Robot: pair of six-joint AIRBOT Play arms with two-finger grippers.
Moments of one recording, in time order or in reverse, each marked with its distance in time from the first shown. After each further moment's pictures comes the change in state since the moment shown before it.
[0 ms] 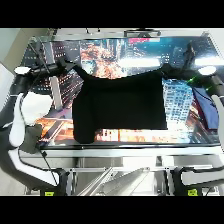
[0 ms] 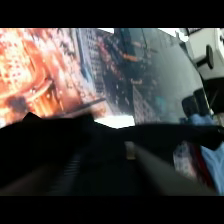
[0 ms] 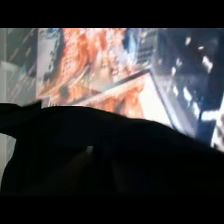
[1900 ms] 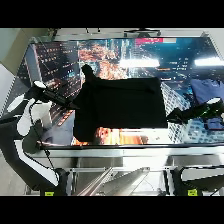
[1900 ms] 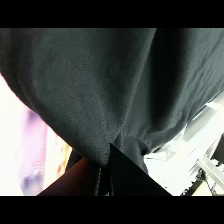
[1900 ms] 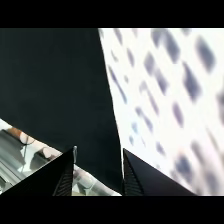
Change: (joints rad) left arm 0.028 -0.117 -0.164 0.491 -0.497 -0.143; right arm -0.316 -0.017 -0.406 -0.433 0.512 -0.078
